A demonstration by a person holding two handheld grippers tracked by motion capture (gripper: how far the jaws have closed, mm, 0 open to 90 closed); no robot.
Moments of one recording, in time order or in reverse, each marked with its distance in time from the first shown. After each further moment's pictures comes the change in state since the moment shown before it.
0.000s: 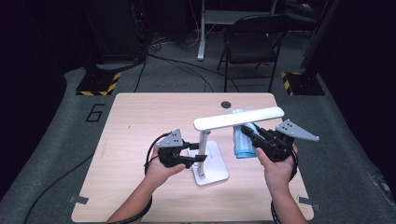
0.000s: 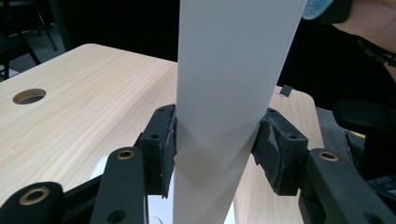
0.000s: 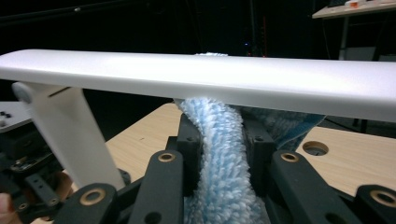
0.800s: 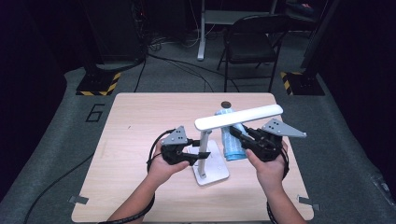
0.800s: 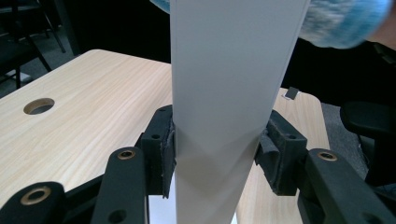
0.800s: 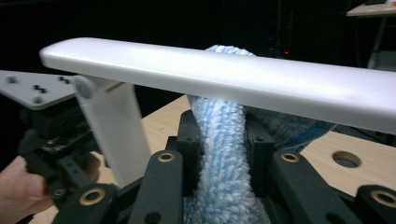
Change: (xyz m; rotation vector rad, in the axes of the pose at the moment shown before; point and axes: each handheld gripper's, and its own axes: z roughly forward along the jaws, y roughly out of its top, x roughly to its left) left arm -0.005 0.019 0.004 0.018 0.027 0.031; right arm 0.028 0.007 0.015 0.048 0.078 -0.071
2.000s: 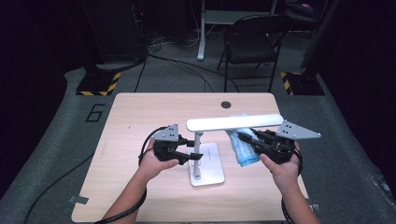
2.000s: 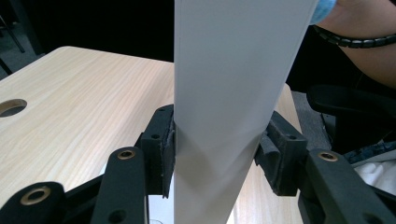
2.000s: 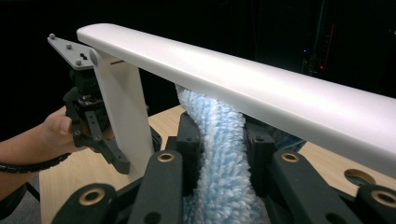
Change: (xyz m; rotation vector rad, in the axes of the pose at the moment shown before) left arm 0.020 -0.004 -0.018 0.021 -0.138 0.027; right arm -0.033 -0.007 -0.024 -0.016 0.162 -0.108
